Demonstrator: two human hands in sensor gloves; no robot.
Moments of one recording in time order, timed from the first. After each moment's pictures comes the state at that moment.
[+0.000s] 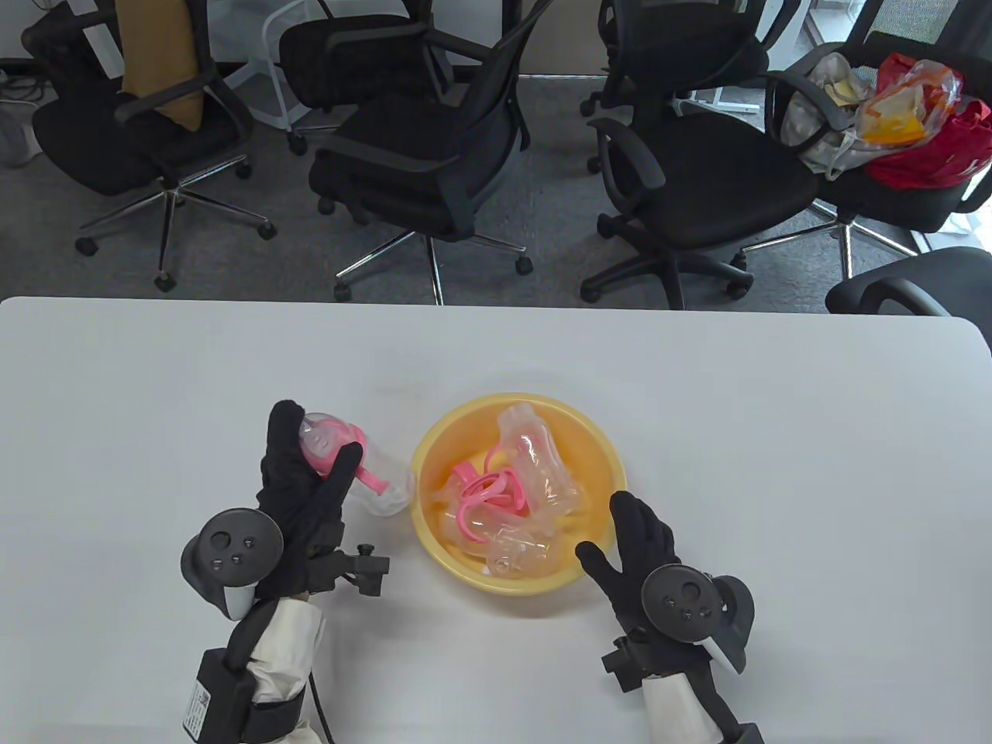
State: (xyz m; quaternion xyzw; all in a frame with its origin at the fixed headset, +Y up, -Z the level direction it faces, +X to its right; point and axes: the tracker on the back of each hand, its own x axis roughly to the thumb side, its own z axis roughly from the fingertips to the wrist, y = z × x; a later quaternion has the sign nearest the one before) left_hand -0.226 -0.640 -0.278 0.28 -0.09 0.46 0.84; right_hand 0.155 -0.700 -0.241 0.11 -0.14 0.94 0.29
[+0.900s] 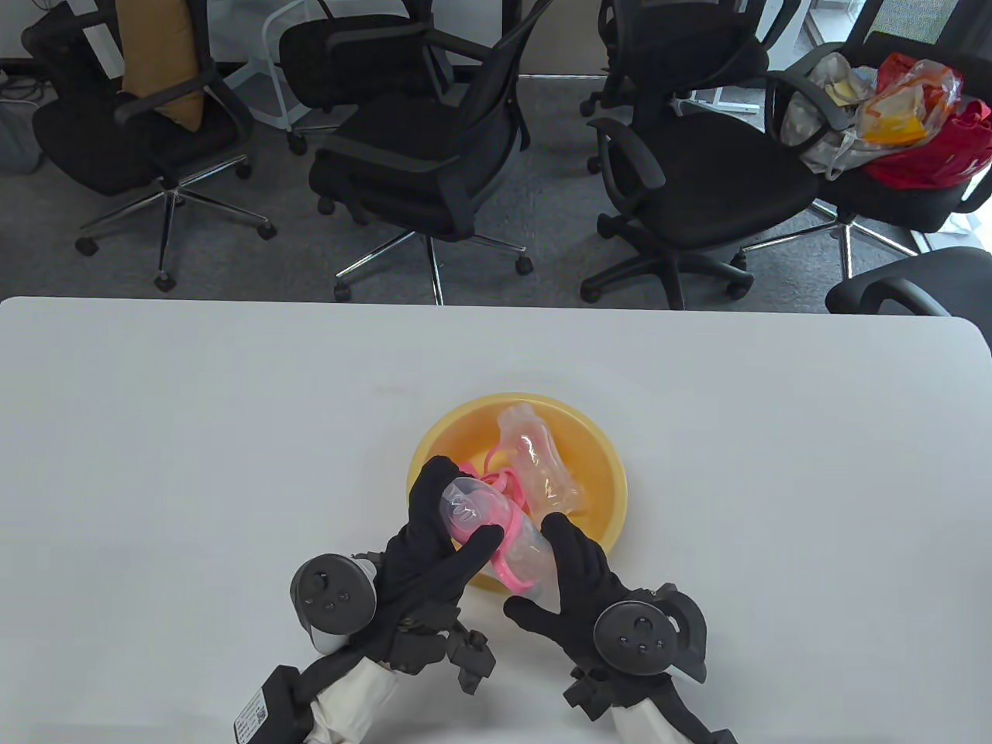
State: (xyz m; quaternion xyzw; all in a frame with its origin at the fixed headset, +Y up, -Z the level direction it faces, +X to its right) left_hand -0.126 -0.646 -0.240 0.15 -0.26 0.57 0.76; right_hand 0.104 -0.693 -0.218 0.25 -0.14 0.91 0.31
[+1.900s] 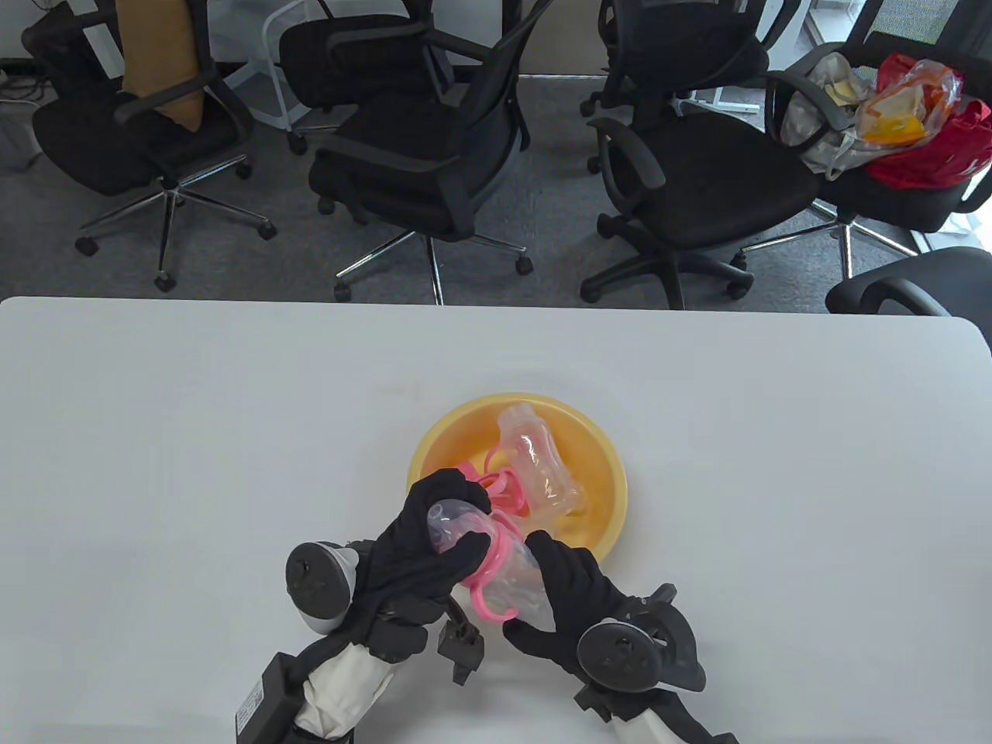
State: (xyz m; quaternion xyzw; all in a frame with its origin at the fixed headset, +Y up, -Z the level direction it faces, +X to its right) left_hand -0.141 -0.649 -0.257 0.15 -0.34 0.62 0.69; right_hand 0.099 -0.678 -0.209 0.31 -0.13 0.92 0.22
